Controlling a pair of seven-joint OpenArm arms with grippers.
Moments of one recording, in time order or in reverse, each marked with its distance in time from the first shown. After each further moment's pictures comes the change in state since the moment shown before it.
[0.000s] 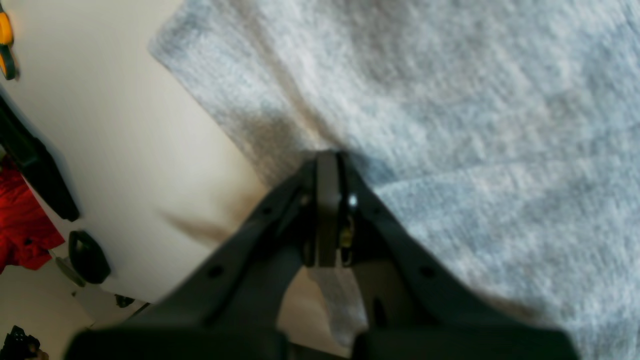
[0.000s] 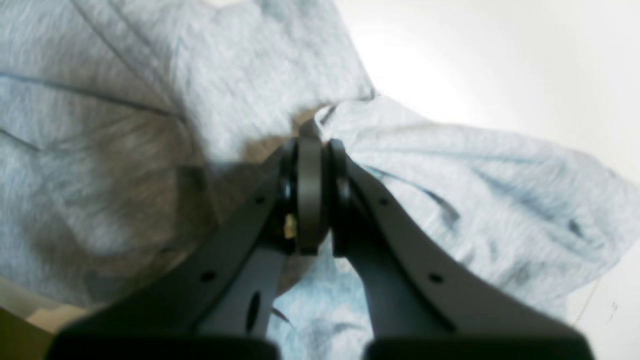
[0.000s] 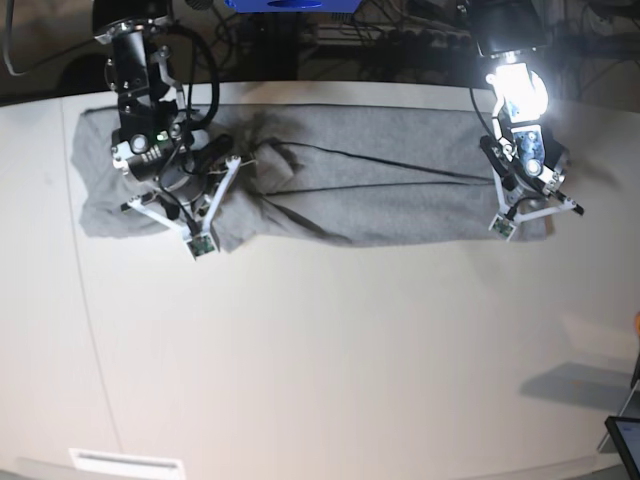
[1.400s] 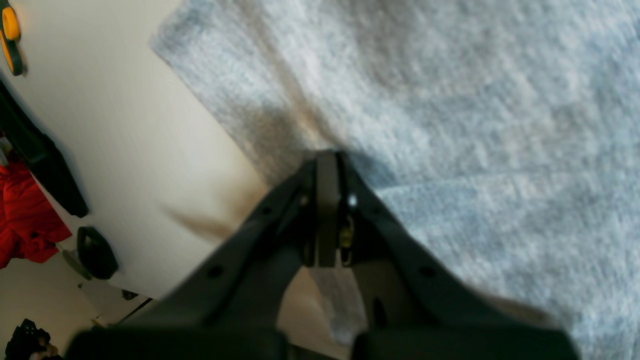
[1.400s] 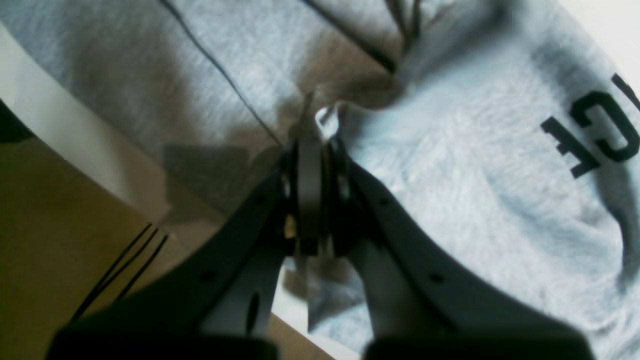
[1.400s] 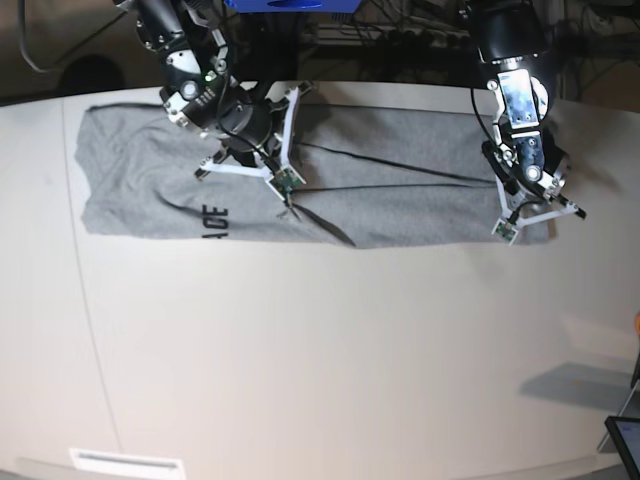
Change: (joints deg) left arm -1.0 -0.4 0.2 -3.0 1.1 0.7 -1.1; right arm -7.1 0.4 -16.0 3.2 0.1 4.7 5.2
